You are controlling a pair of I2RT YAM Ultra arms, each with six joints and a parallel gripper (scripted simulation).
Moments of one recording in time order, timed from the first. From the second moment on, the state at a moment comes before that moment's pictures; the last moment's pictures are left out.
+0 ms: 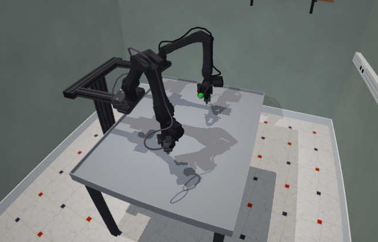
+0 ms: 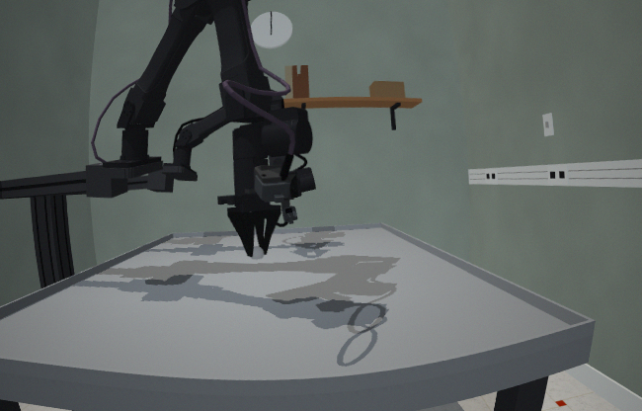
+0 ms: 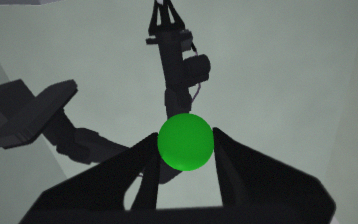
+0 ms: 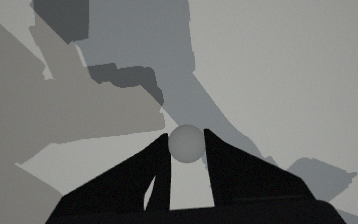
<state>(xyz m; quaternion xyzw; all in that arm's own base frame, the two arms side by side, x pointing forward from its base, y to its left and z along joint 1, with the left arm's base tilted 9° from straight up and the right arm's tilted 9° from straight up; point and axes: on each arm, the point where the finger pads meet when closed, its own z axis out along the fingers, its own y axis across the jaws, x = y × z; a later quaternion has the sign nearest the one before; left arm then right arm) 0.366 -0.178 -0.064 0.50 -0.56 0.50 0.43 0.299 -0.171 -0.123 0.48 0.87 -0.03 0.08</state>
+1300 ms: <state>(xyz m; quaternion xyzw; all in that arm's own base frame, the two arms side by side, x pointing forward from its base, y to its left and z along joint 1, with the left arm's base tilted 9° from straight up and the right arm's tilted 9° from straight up) 0.366 -0.178 -0.064 0.50 -0.56 0.50 0.43 0.342 -0.112 -0.136 0.31 0.94 0.07 0.11</state>
